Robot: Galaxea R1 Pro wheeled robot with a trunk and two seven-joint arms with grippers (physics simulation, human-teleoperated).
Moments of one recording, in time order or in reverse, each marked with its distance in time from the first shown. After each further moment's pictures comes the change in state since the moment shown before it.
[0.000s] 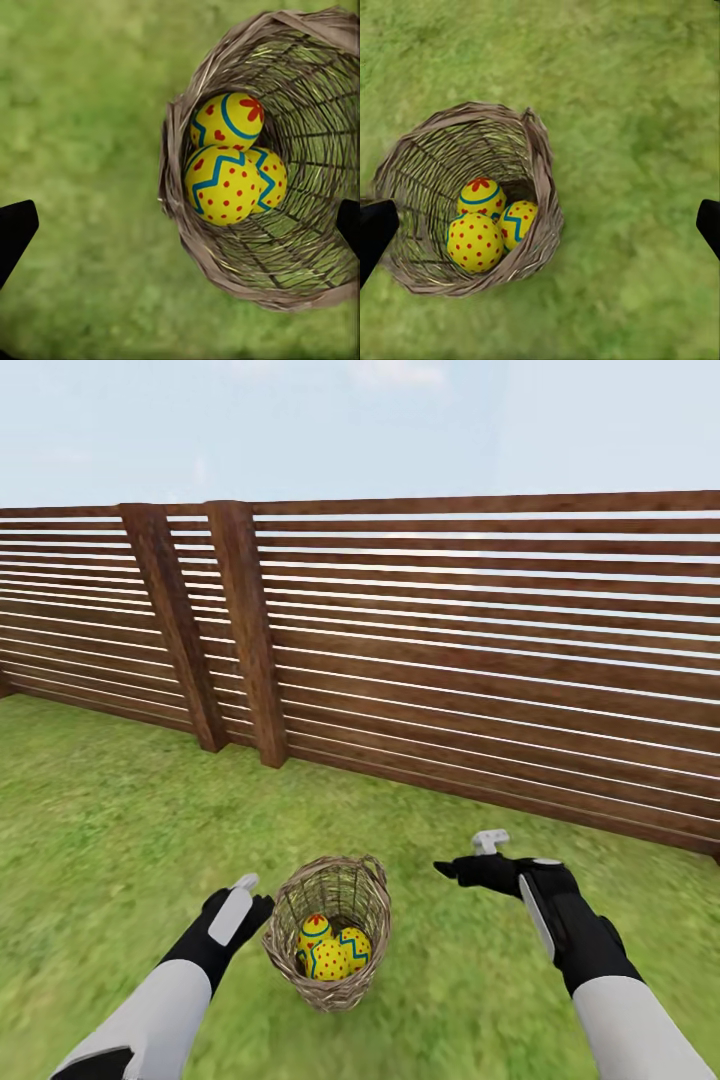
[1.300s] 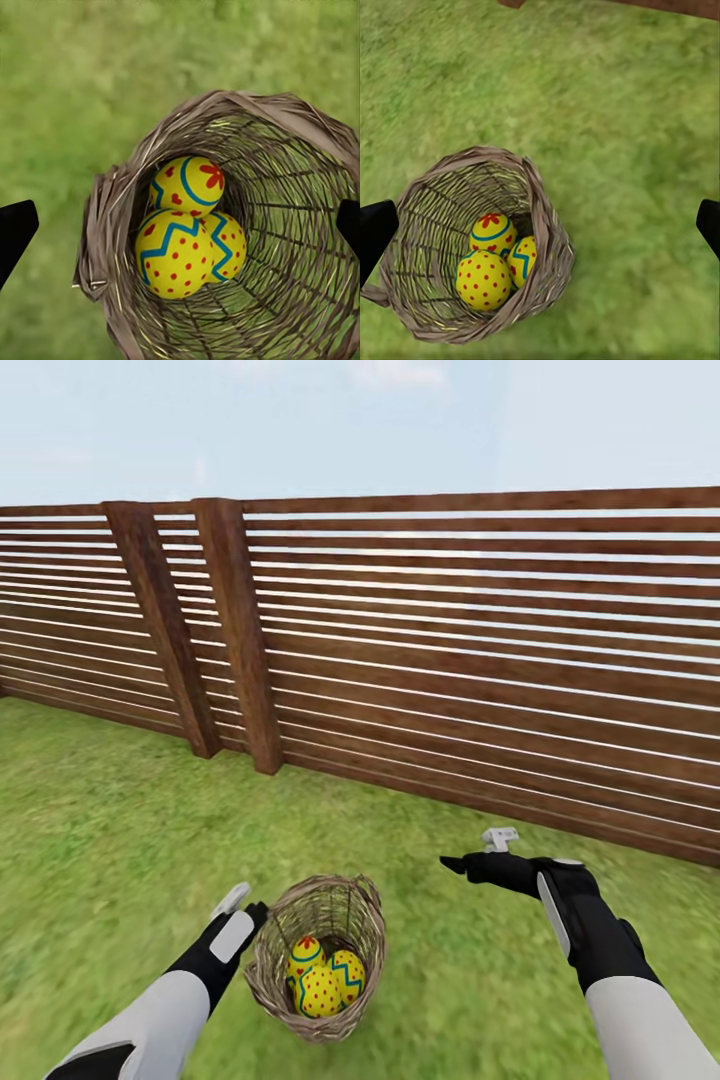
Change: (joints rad) left arm -0.001 0.013 0.004 0.162 0.005 -0.302 -0.128; right arm 0.000 -0.019 -0.086 -0.010 0.001 0.000 0.137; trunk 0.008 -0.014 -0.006
